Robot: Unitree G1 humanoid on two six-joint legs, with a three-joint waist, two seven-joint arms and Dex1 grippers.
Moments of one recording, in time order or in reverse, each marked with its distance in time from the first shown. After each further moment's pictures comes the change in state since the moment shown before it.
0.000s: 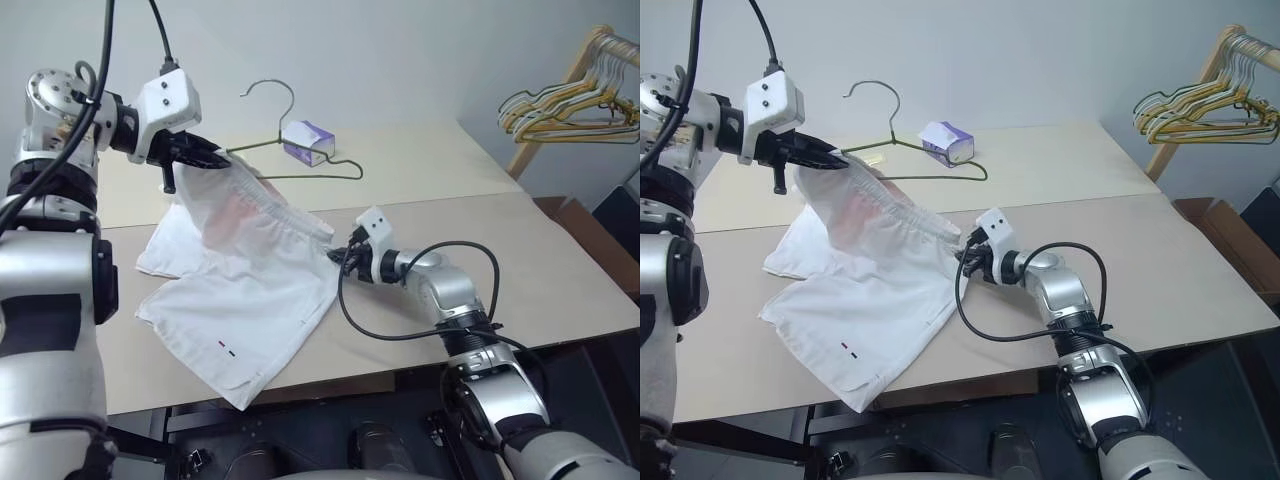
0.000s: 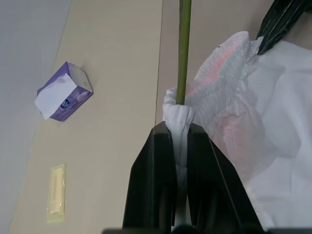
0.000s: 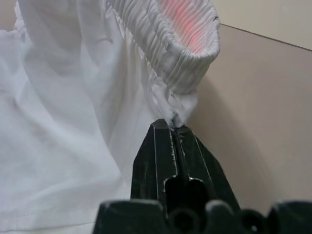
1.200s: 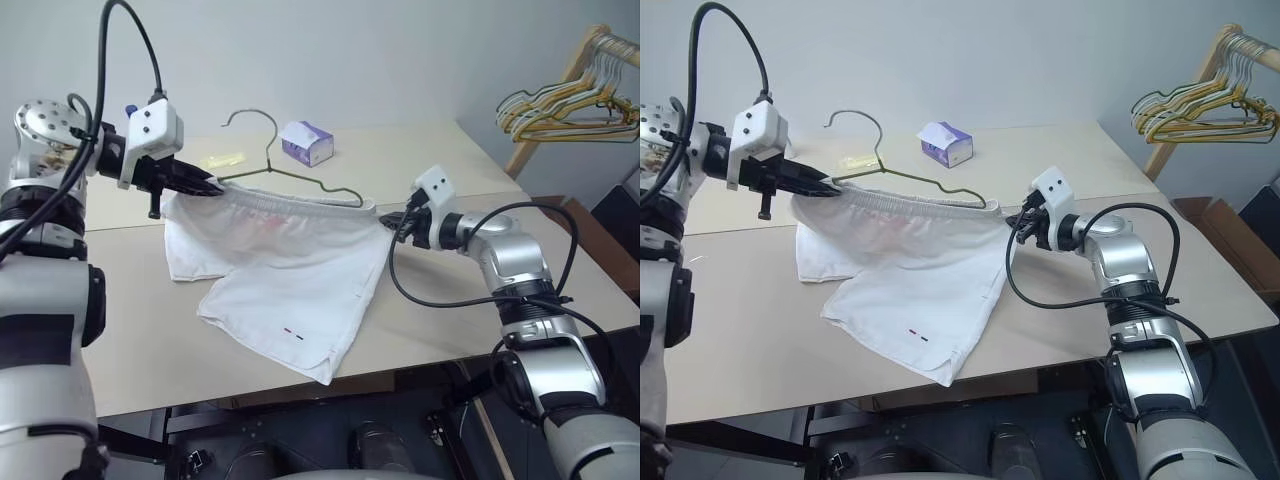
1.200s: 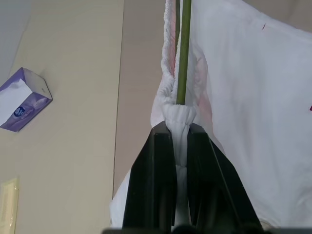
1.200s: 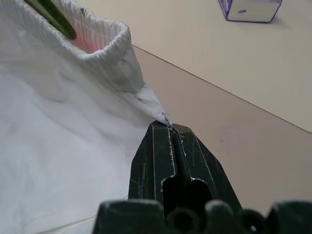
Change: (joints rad) left arm 0.124 0.083 -0.138 -0.079 -0.246 -0.002 -0.141; right arm -0.120 -0.259 -0.055 0.096 -0.007 -0.082 0.100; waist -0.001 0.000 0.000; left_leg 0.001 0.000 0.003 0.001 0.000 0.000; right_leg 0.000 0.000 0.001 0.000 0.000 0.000
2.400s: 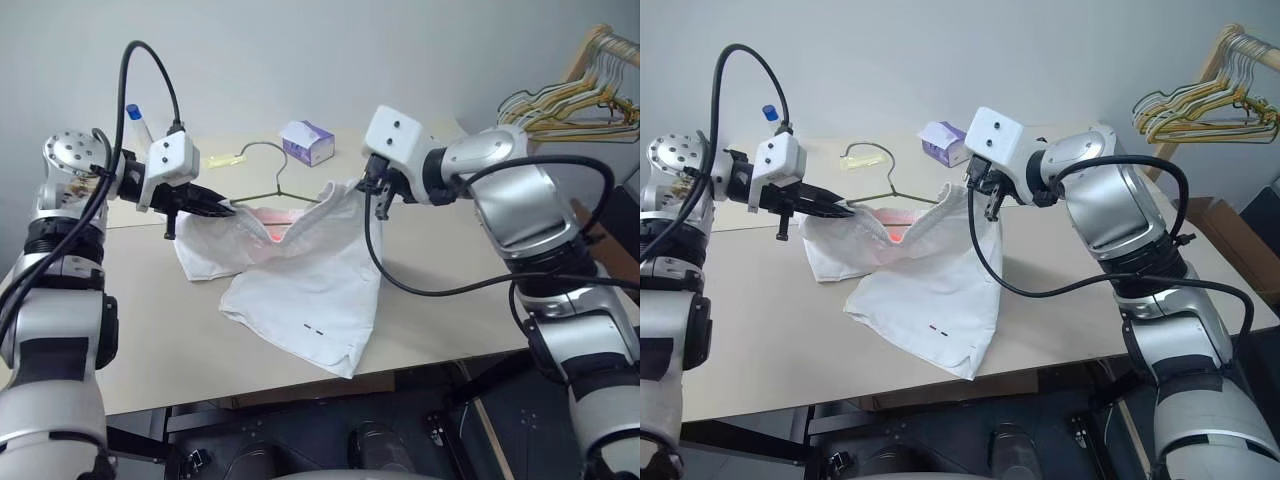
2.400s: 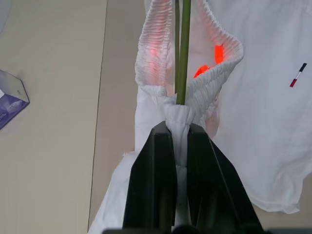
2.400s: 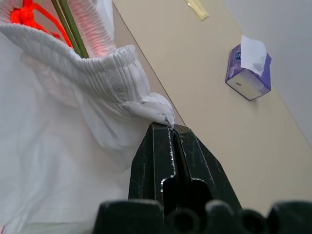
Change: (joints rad) left arm 0.185 -0.049 0.128 -0.223 0.032 0.079 0.028; right arm -0.270 -0.118 0.290 -0.514 -0.186 0.403 0.130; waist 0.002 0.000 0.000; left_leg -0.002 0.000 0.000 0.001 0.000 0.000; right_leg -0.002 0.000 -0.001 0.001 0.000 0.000
